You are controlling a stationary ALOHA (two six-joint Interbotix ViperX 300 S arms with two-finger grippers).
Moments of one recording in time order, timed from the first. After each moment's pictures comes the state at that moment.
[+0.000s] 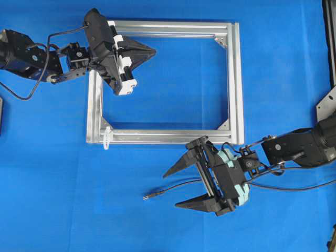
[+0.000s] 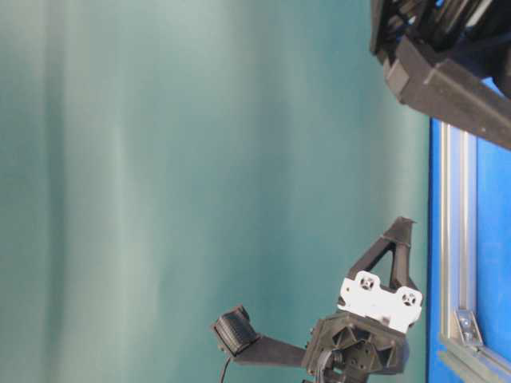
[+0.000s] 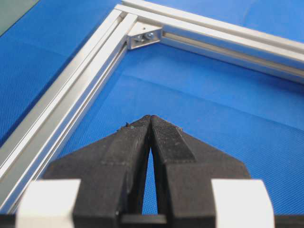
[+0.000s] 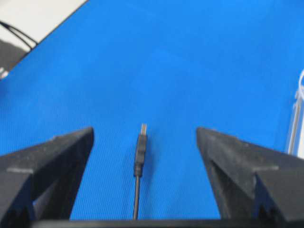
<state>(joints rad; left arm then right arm) 0.27 0.15 0.84 -0.09 -0.75 0.00 0.30 0.15 0.81 -0.11 -0.69 0.09</state>
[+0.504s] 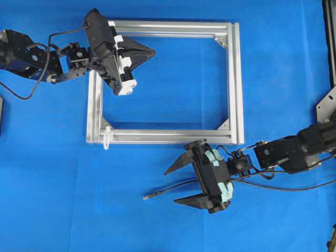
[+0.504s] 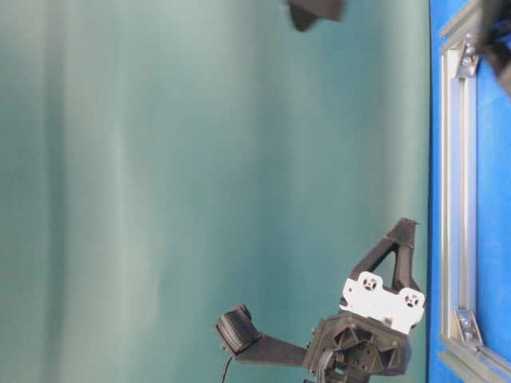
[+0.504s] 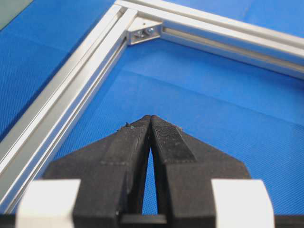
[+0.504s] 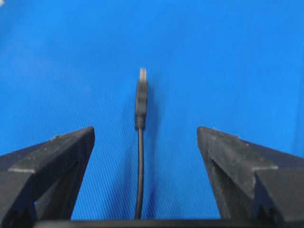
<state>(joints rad) 0.27 0.15 0.84 -0.09 -0.73 0.00 0.31 0.32 0.79 0.00 -0.73 0.10</state>
